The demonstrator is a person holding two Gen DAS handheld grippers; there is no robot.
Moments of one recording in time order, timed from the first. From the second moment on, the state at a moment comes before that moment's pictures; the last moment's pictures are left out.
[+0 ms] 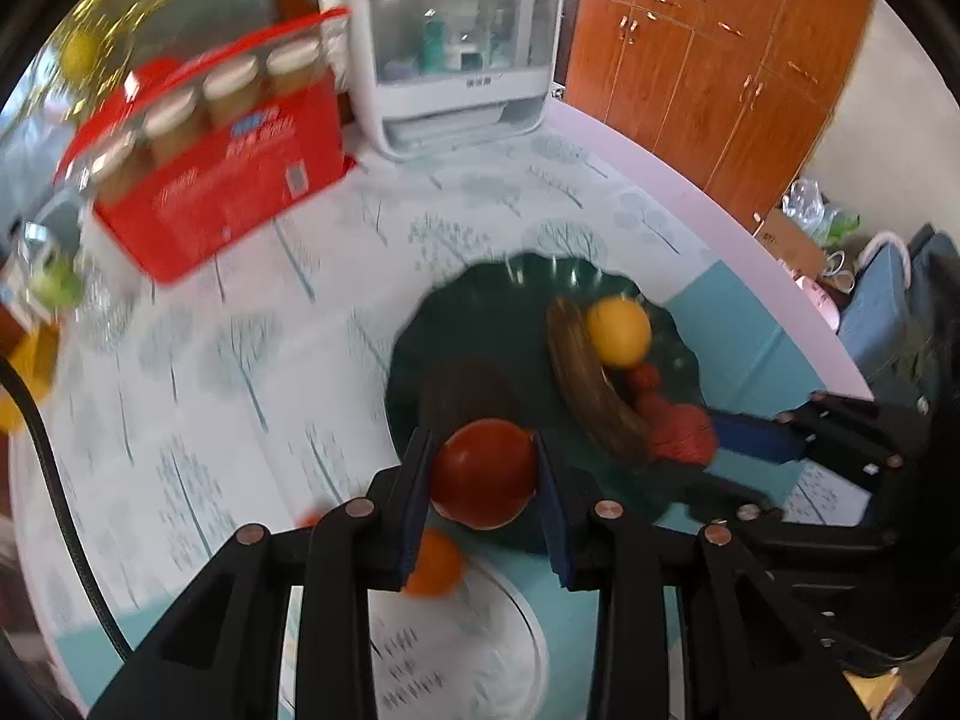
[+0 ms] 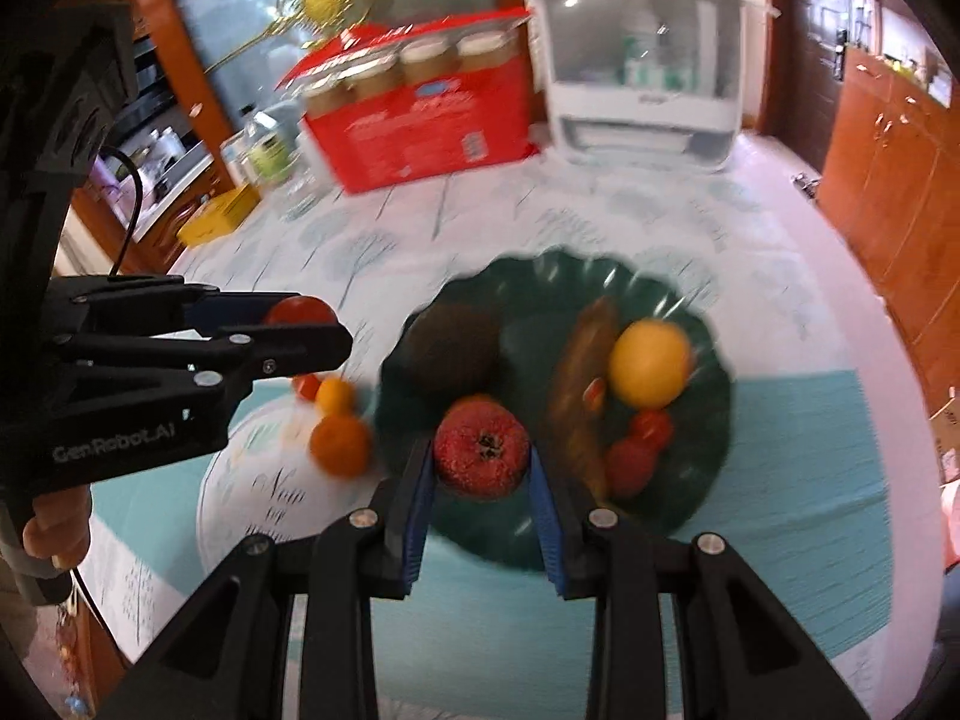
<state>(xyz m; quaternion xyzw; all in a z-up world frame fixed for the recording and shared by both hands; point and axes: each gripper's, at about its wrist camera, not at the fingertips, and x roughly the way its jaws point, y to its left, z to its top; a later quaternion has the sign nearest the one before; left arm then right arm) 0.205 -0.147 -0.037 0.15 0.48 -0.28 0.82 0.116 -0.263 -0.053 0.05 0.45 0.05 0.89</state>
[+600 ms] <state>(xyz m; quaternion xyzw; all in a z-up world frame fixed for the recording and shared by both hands) 0.309 -0.193 -0.104 0.12 0.55 -0.26 0.78 0.187 -0.269 -0.115 0.06 0.51 0.02 0.86</state>
